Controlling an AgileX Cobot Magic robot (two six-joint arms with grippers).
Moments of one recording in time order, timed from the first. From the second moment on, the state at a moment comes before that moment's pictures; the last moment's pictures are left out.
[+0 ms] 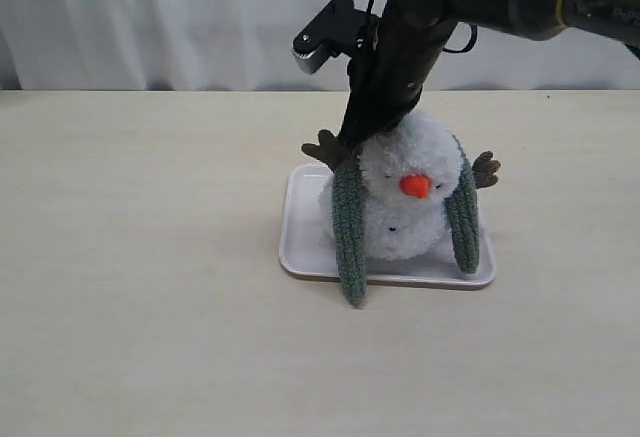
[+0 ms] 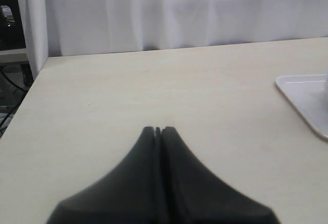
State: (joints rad) left arm -0.09 0.00 0.00 0.02 0.31 0.03; right arm 0.48 2.02 -1.74 -0.15 0.96 -0.40
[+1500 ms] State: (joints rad) left arm -0.09 0.00 0.00 0.02 0.31 0.03; right arm 0.15 1.74 -1.22 0.26 0.64 -0.29
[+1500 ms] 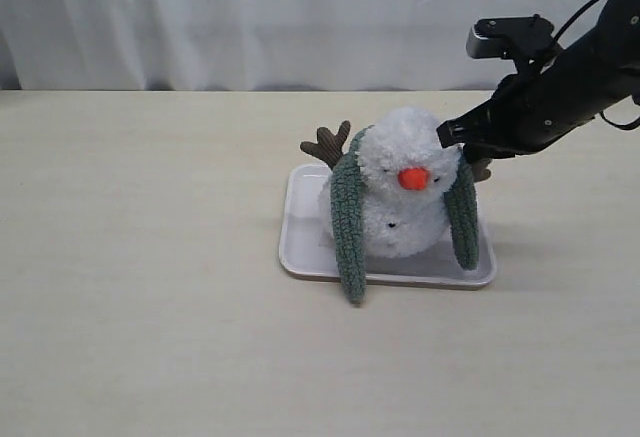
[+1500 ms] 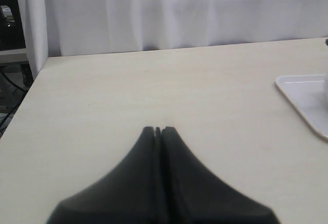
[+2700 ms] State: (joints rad) left arm -0.09 0.00 0.00 0.02 0.31 0.03; right arm 0.15 1.79 -1.22 0.41 0.63 -0.40
